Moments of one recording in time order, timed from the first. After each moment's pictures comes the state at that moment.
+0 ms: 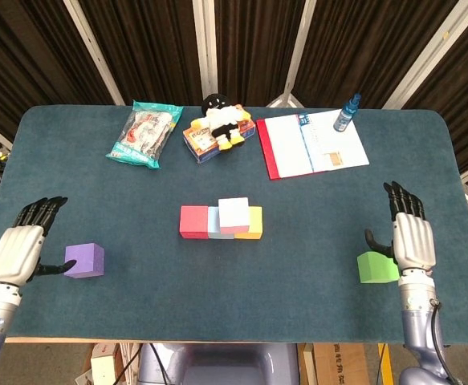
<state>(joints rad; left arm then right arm) -0.31 -0.95 -0.08 -2.08 1.21 1.31 0.23 0.38 -1.22 0.25 -1.92 -0.97 1.40 -0.28</state>
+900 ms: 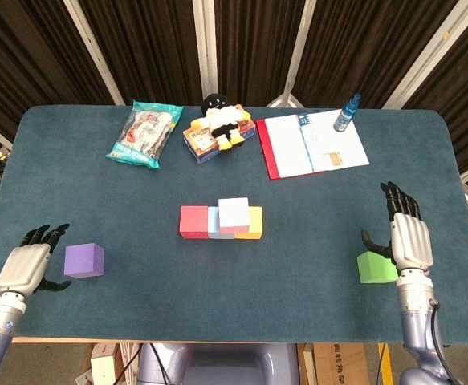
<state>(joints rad) -0.33 -1.05 -0.03 -1.95 1.05 1.18 0.34 0.36 -1.21 0.27 -1.95 -0.96 1.37 -0.24</state>
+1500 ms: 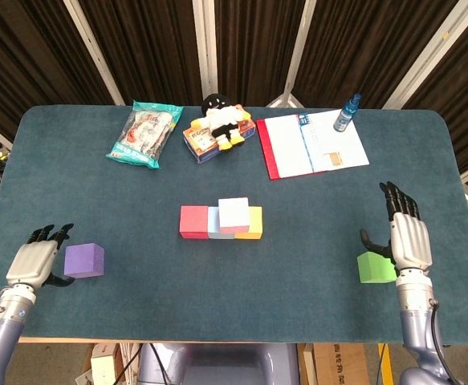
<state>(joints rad) -0.39 -1.12 -0.05 -1.87 0.93 1.13 0.41 0.36 -1.21 0.28 -1.95 -0.97 1.36 -0.22</state>
